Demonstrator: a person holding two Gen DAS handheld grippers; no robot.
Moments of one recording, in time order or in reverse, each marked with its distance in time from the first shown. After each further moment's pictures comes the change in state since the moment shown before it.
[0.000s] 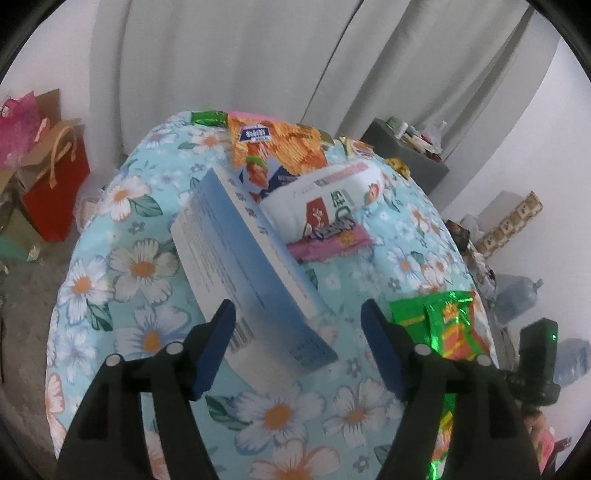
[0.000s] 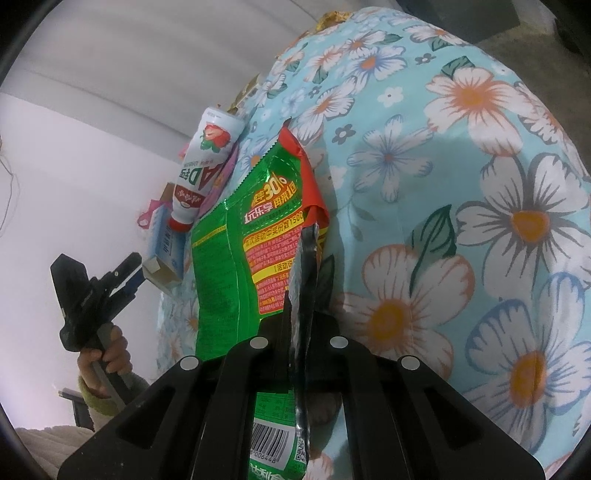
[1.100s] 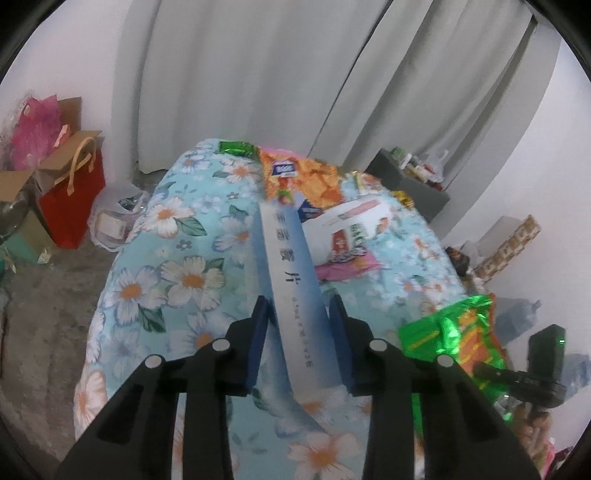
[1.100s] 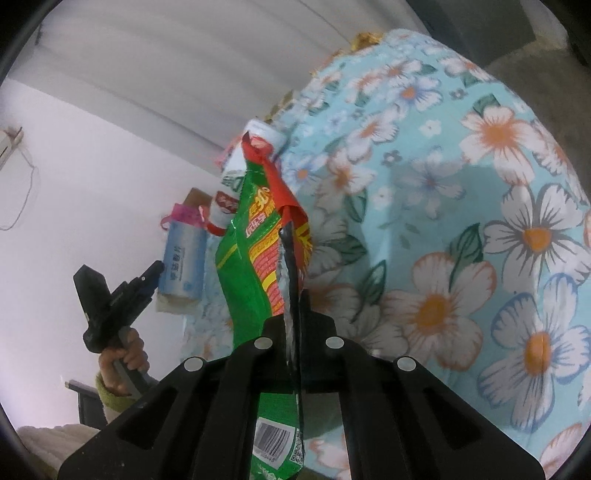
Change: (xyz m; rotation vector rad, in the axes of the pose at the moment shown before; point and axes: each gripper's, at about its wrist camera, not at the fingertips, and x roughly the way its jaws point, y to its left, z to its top) left arm -0.053 0.031 -0.008 -0.036 -0.112 -0.024; right arm -0.025 0.032 -0.007 -0.050 -0.058 0.069
